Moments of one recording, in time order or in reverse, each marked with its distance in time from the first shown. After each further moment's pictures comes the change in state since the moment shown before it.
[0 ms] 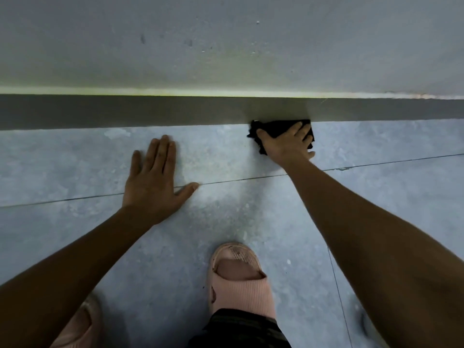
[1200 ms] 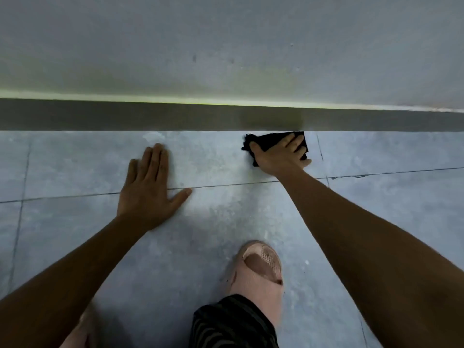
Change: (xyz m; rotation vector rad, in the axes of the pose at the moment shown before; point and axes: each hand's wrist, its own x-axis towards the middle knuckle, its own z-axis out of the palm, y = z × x) left_hand -0.032 -0.053 -0.002 -0.027 0.037 -0.053; right_hand -0.047 -0.040 0.021 -0.200 -0.074 -0.037
